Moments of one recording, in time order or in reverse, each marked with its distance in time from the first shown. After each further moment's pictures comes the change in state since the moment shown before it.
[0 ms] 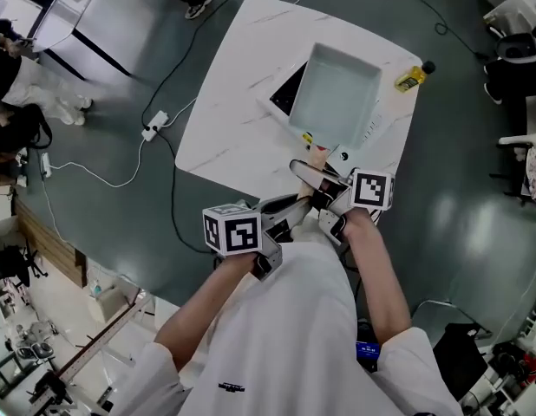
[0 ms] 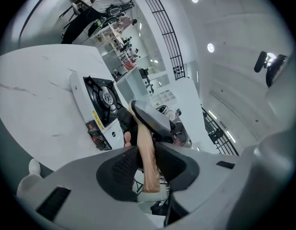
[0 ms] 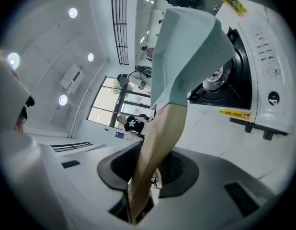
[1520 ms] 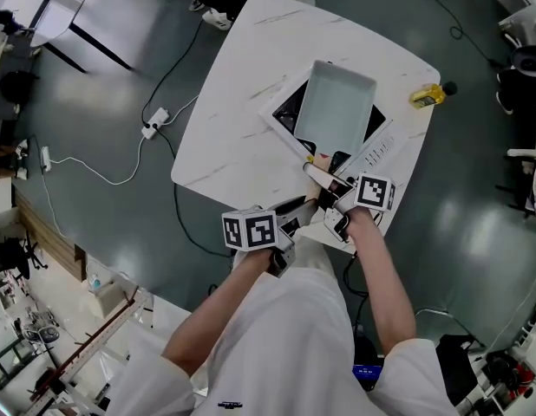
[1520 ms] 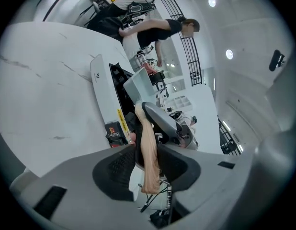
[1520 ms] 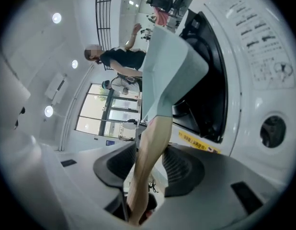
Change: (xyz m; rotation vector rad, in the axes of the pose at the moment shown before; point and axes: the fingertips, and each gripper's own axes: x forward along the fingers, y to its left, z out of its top) left arm 0.060 0.104 0.015 -0.160 -0.031 0.121; right arm 0.019 -0.119 0.052 0.104 -0.033 -0.090
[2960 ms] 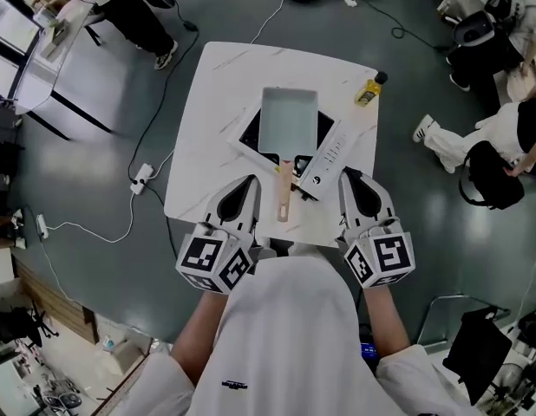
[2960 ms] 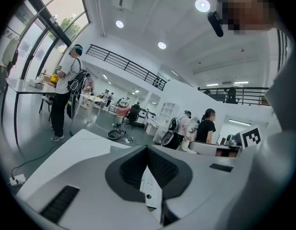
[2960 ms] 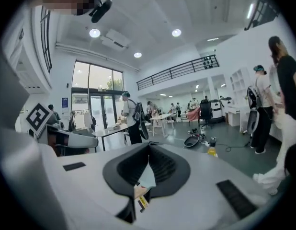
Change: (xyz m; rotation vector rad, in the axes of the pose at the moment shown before) left arm -0.111 -0.177 0.096 0.819 -0.417 0.125; right arm -0.189 0.202 0.024 -1.103 -0.614 -0.558
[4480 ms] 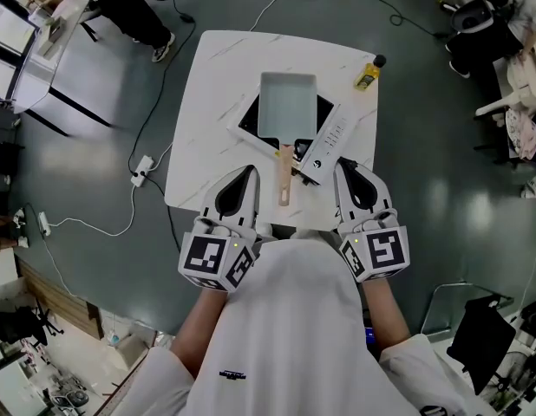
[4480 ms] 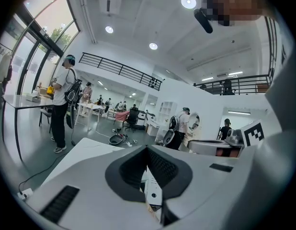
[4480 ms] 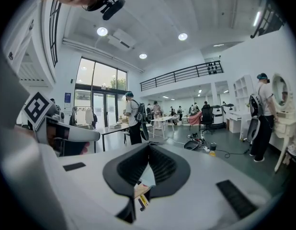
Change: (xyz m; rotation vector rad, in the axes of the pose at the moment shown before) left arm -0.020 -0.014 0.009 0.115 -0.026 0.017; right arm -0.013 0.021 -0.002 -0.070 -0.023 0.004
